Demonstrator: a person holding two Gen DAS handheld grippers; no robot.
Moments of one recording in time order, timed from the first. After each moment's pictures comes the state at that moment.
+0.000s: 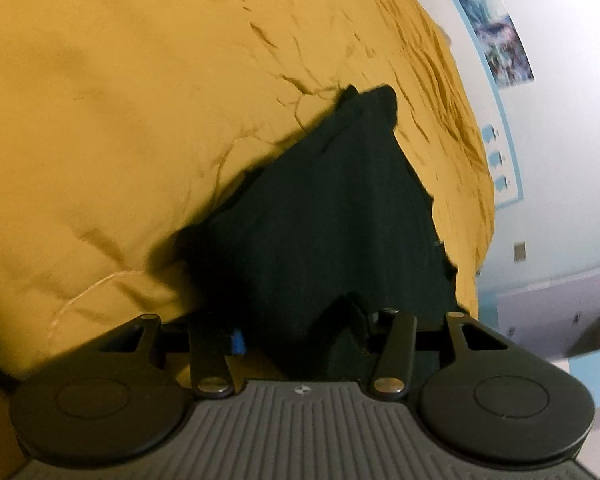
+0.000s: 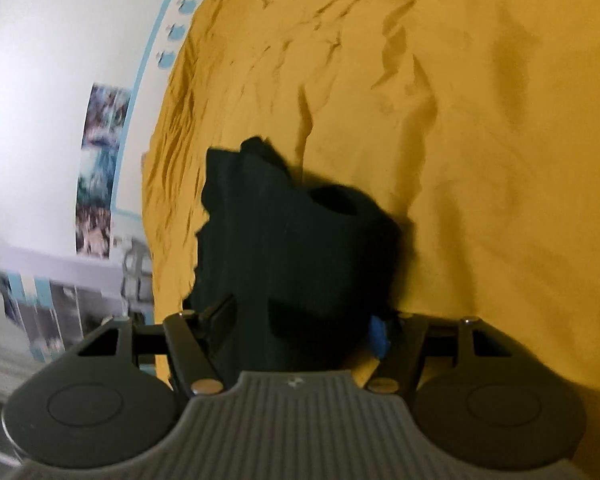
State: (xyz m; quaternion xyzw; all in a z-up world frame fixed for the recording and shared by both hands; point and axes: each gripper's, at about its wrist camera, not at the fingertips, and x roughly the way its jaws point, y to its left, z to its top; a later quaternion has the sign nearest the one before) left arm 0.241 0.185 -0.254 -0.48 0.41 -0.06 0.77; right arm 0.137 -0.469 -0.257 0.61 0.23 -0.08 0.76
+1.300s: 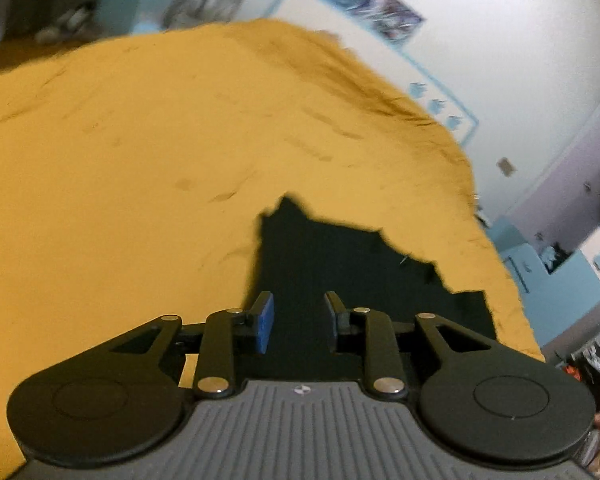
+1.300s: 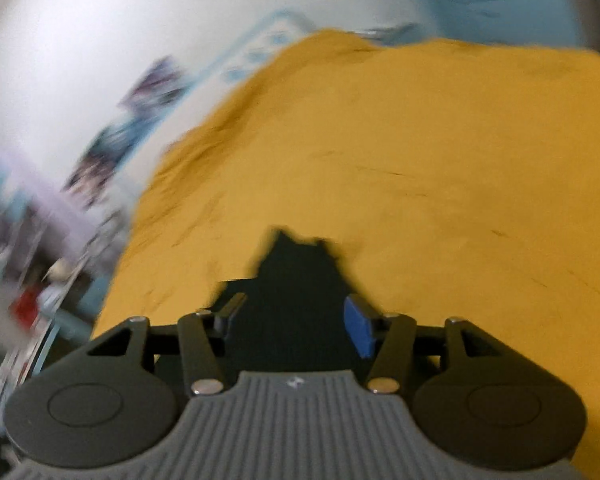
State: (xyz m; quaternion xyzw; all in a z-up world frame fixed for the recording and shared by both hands) left arm 0.194 0.181 -0.115 -0.24 0.35 -0.13 0.90; right arm 0.095 -0.477 -0.108 0.35 0.21 -0.05 0.91
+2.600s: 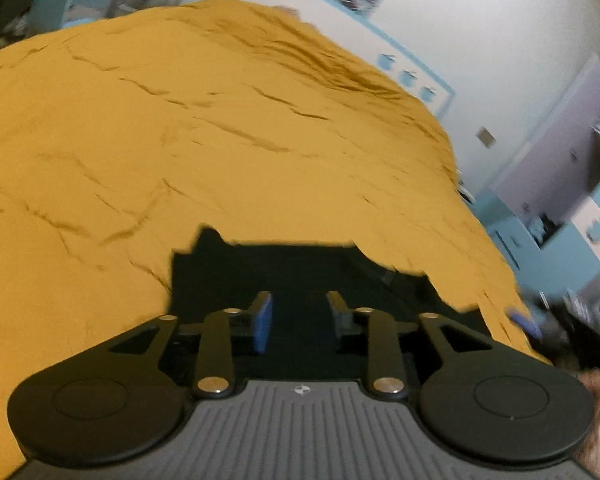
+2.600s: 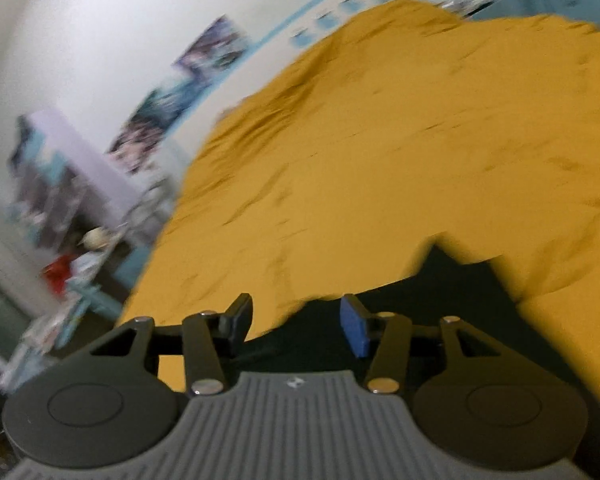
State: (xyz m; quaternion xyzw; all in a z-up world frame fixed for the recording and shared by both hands) left arm 0.279 0.111 -0.140 -0.20 0.36 -0.18 0.89; right arm 0.257 -0.418 -0.126 0.37 0.23 0.03 0.90
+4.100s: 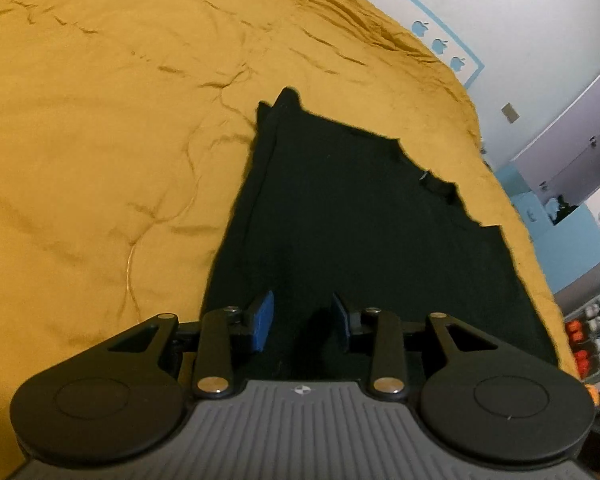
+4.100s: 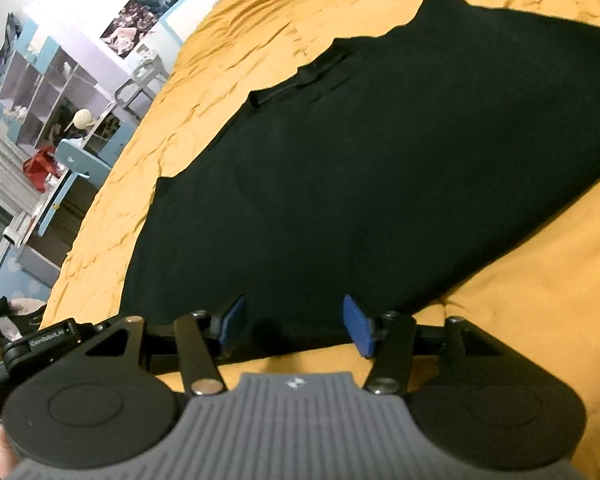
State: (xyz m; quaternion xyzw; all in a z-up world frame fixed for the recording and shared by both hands) left arm 0.189 0.153 -0.201 -0.23 0.42 -0.15 0.86; right arm 0.071 -0.239 -0.195 0.30 0.37 0.00 0.88
